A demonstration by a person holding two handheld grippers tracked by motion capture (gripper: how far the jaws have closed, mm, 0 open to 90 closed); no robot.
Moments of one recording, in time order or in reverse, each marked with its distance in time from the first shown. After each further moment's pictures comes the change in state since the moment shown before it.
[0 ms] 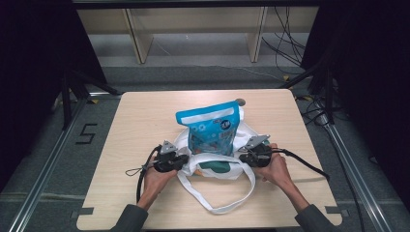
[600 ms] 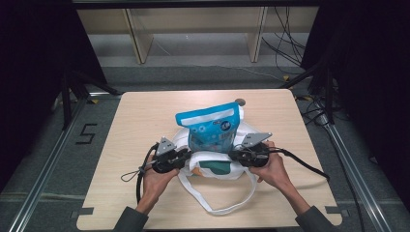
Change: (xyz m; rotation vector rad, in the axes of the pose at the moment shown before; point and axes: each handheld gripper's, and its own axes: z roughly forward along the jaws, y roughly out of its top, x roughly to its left) left arm -0.030 0.020 -0.030 -0.114 0.007 0.011; right arm 0.026 0.031 -0.030 -0.177 0.101 -0.047
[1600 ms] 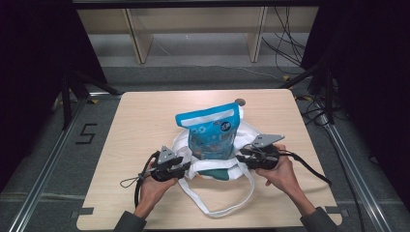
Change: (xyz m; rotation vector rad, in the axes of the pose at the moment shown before) left arm 0.001 -0.023 -0.003 0.059 0.022 0.027; right arm -0.005 -0.014 -0.026 -0.027 -0.065 0.085
